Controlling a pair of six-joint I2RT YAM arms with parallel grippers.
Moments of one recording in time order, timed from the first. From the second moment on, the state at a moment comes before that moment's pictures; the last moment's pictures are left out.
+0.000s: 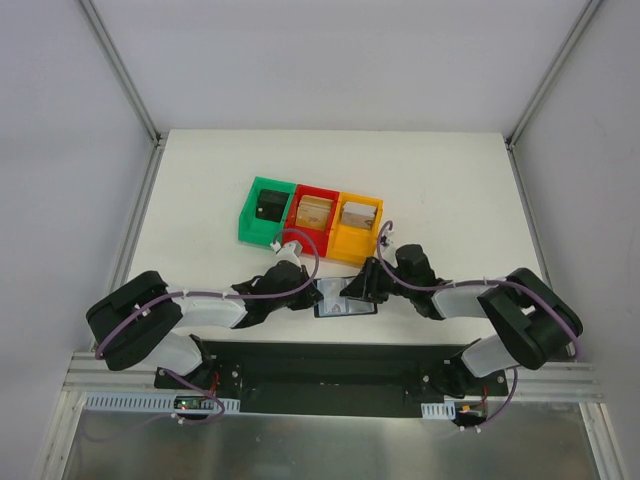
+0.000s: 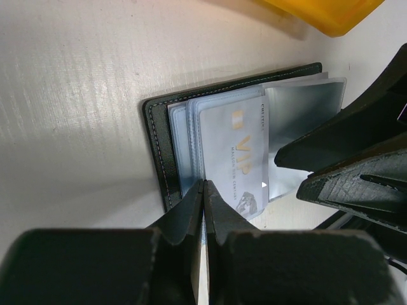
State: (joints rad) left arm -0.92 1.40 0.41 0.30 -0.08 -0.98; right arm 0.61 1.47 0.35 0.53 -0.54 0.87
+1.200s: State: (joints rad) left arm -0.91 1.44 0.41 0.35 -0.08 -1.00; right arm 0.61 1.57 0.35 0.64 -0.56 0.93
